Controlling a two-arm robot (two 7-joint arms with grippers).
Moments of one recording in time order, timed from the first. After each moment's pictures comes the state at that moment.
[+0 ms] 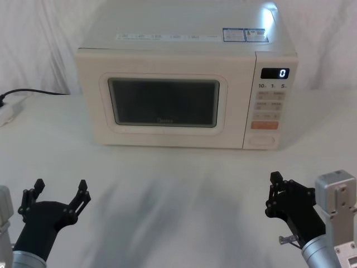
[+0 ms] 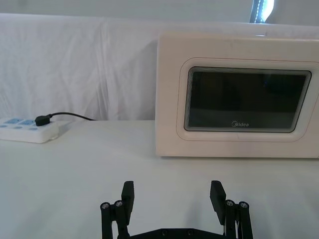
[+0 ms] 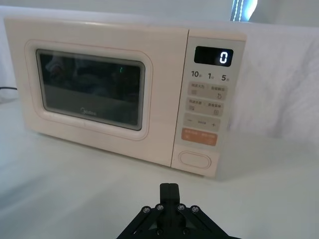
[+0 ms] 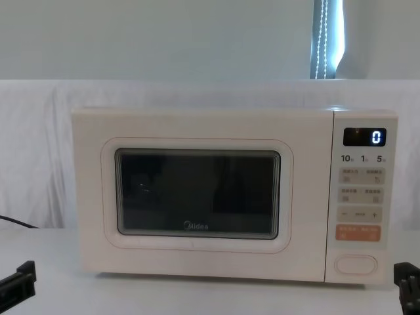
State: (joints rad) left arm 0.27 0.24 0.04 -1.85 -0.25 -0.02 -0.02; right arm -0.18 0.17 -0.24 -1.78 0.03 -0.05 -0.03
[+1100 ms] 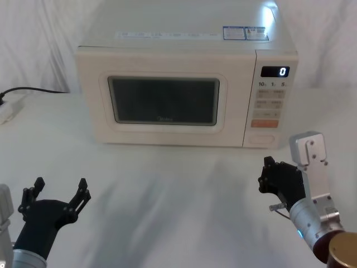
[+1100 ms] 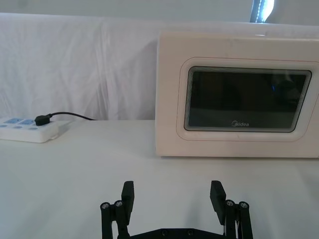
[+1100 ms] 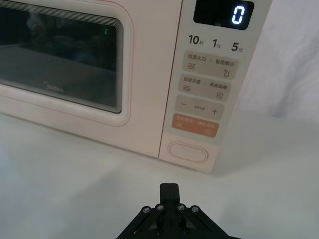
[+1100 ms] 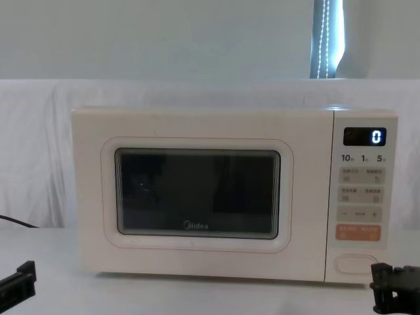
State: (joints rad) left arm 0.27 0.24 0.04 -1.85 -0.25 -0.02 -0.02; right arm 0.03 0.07 -0.19 -1.63 -0.06 0.19 0.04
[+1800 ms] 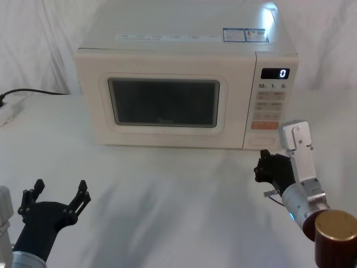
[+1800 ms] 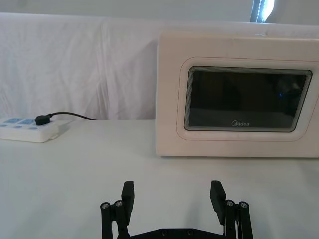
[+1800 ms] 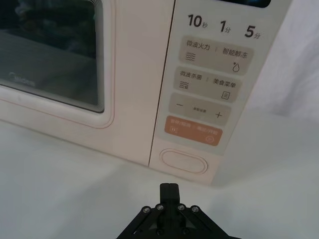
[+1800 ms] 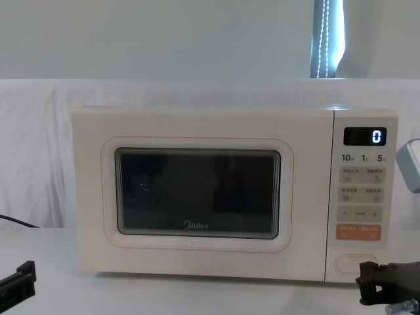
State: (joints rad) left arm 0.27 0.24 0.04 -1.85 -0.25 -0.02 -0.02; right arm 0.18 0.03 -0.16 -1.44 -0.10 0.19 0.06
